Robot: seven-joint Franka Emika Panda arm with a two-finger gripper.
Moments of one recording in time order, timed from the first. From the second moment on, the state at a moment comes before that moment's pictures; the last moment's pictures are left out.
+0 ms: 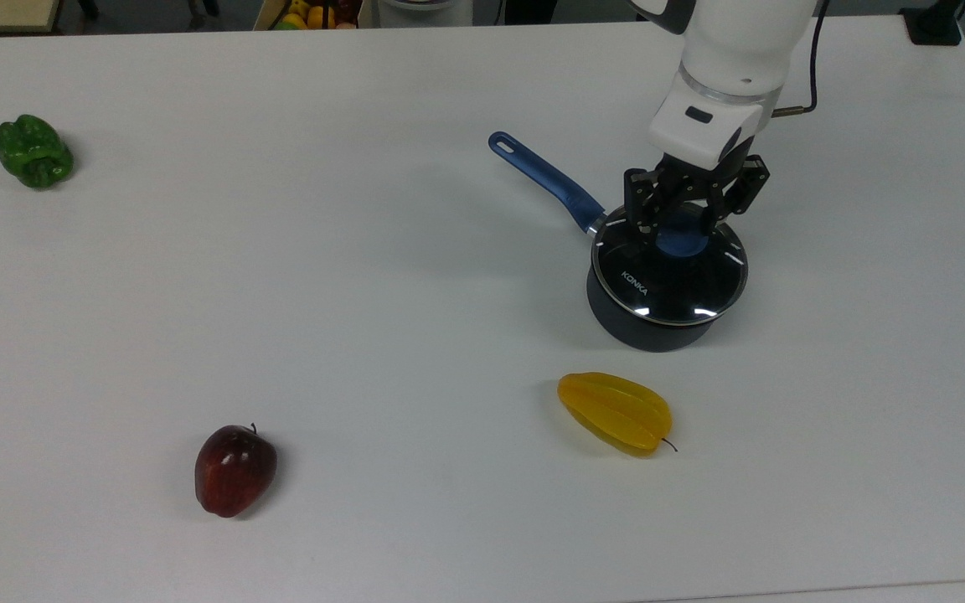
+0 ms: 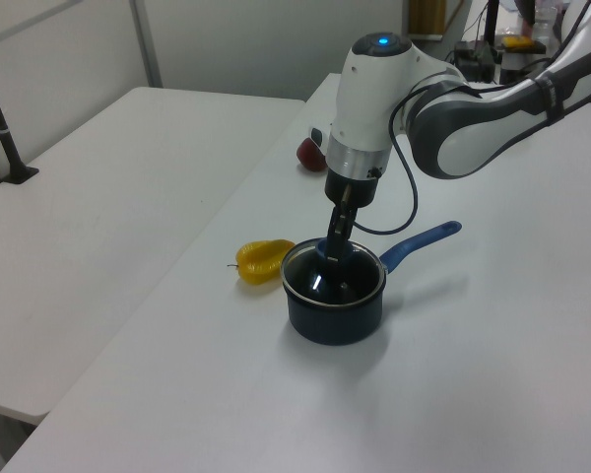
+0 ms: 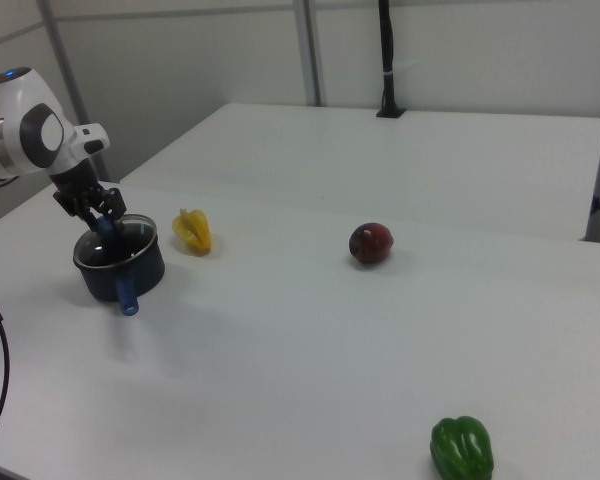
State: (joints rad) arm 0.51 0.48 0.02 -1.46 -0.14 2.14 0.36
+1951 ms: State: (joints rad) arm 0.52 0.49 0.02 -1.46 -0.14 2.14 0.36
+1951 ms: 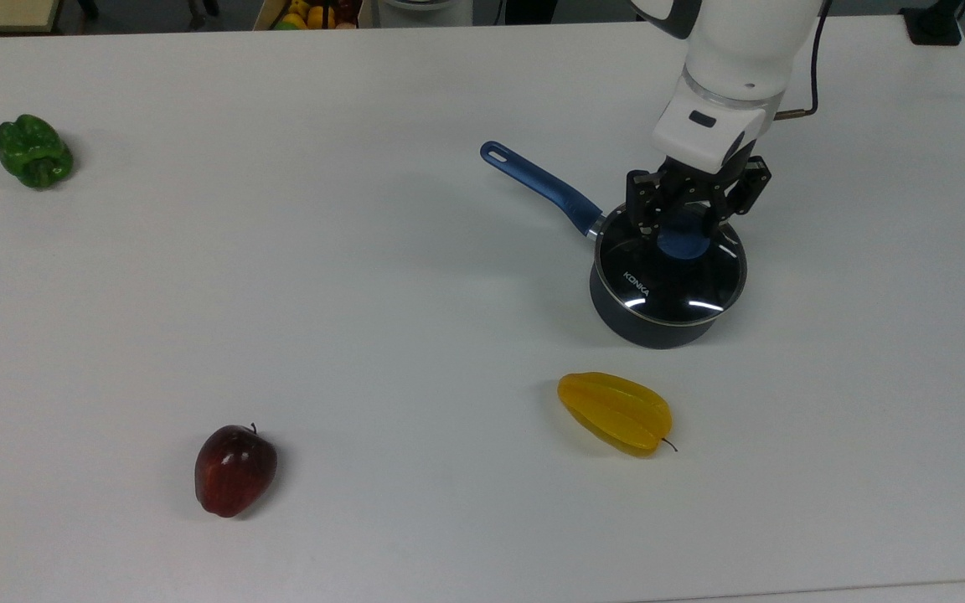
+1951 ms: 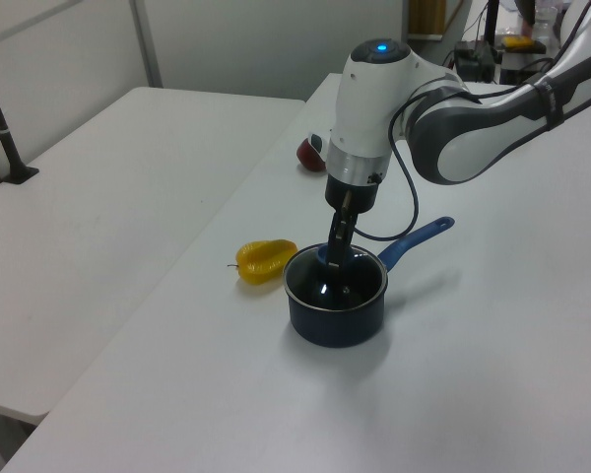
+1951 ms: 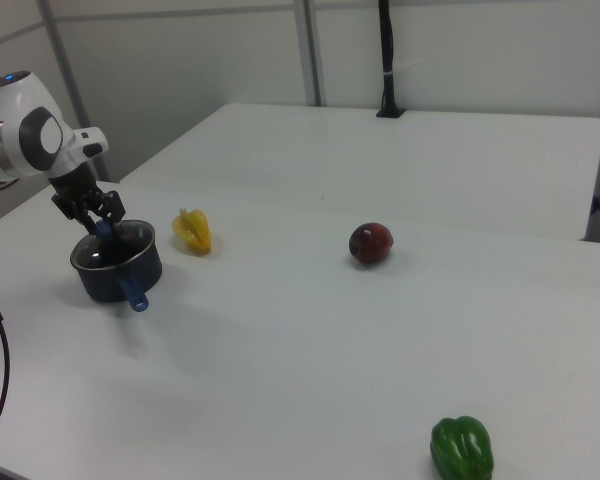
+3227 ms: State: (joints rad) arm 0.52 0.48 0.02 -1.45 -0.12 2.13 0.40
